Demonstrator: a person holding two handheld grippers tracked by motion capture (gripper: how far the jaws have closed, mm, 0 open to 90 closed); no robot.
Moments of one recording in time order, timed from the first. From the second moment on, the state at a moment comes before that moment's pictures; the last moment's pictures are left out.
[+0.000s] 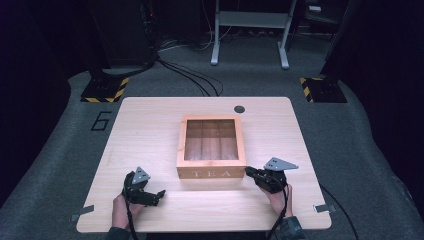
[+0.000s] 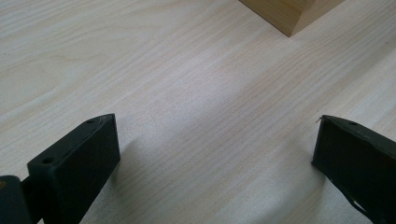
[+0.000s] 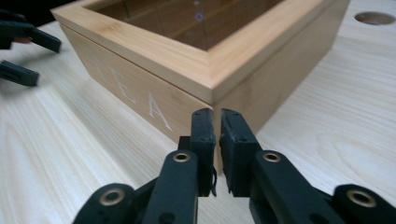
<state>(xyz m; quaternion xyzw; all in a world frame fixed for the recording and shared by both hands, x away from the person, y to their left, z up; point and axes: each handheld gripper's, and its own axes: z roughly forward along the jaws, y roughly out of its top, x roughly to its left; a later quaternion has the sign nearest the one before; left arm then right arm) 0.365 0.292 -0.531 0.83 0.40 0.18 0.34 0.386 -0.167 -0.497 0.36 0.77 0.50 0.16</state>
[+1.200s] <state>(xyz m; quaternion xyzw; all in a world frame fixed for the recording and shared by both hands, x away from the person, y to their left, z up) 0.365 0.292 -0.531 0.83 0.40 0.18 0.34 0.371 -0.255 -0.528 0.52 0.75 0.34 0.23</state>
